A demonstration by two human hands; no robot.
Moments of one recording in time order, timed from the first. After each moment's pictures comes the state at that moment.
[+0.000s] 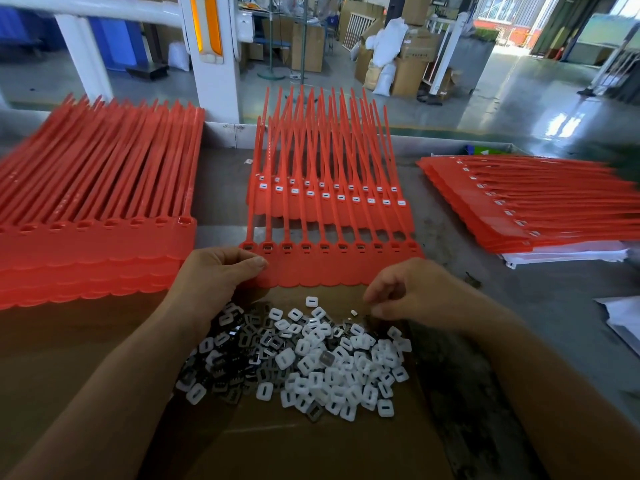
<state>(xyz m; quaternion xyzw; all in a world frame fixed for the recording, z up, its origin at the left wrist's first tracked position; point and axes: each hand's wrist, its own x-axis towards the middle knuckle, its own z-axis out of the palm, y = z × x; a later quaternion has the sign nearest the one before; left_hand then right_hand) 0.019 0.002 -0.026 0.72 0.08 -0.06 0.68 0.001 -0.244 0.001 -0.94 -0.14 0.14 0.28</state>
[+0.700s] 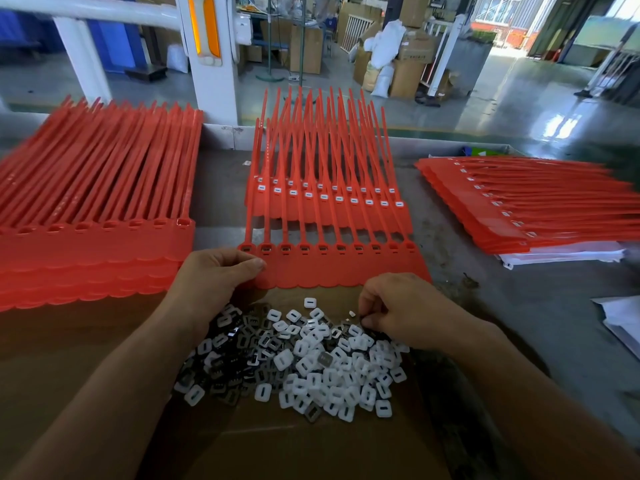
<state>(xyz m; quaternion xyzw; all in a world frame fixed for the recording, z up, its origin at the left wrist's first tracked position) 0.019 0.002 -0.026 0.72 0.09 -0.07 0.69 -0.006 -0.225 -0.007 -0.97 -0.15 0.11 0.15</state>
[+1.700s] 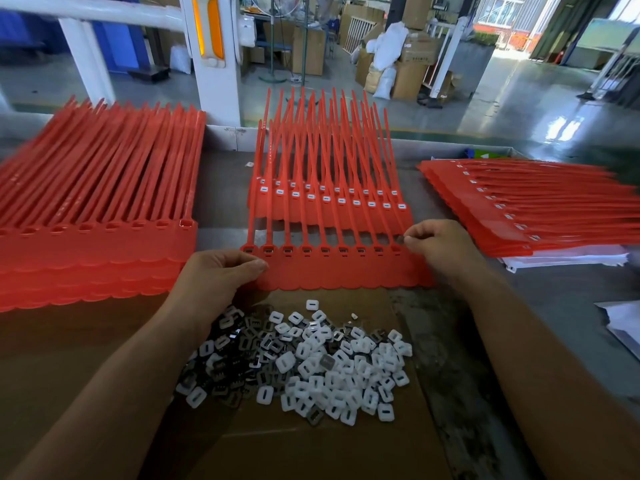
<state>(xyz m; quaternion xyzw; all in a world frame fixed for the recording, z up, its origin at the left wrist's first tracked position) 0.020 0.005 -0.028 0.73 0.08 -0.07 0.68 0.054 -0.272 -0.011 -0.90 0.10 -0.08 0.41</state>
